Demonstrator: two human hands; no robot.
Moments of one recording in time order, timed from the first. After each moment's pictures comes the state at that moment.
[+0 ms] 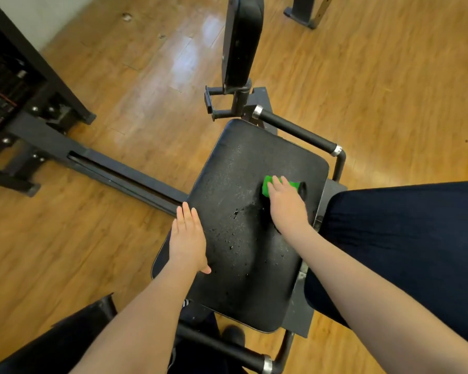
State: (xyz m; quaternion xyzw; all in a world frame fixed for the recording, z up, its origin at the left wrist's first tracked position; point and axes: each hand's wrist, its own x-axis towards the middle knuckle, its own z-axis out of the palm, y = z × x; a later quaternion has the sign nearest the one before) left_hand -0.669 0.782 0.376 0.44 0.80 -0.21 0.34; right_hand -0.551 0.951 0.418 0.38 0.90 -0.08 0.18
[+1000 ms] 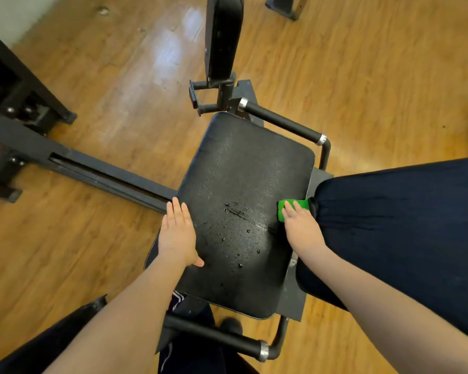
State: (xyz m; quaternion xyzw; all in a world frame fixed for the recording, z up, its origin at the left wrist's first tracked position) left_hand -0.674 0.775 0.374 0.45 0.80 -0.19 0.35; right_hand -0.476 0.935 0.406 0.35 0.86 -0.02 0.36
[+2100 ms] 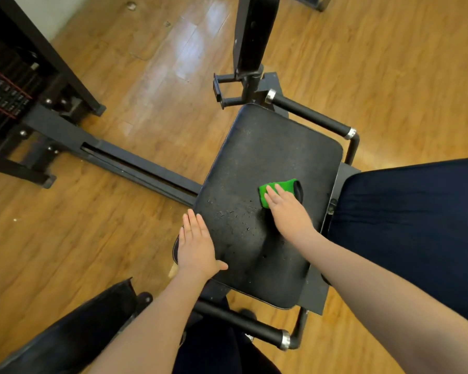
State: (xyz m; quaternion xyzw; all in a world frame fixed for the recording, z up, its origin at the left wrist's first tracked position) left_hand -0.654 0.720 0.371 0.39 0.83 -0.11 0.38; right_hand -0.539 0.901 0.389 0.24 0.93 -0.03 0.29
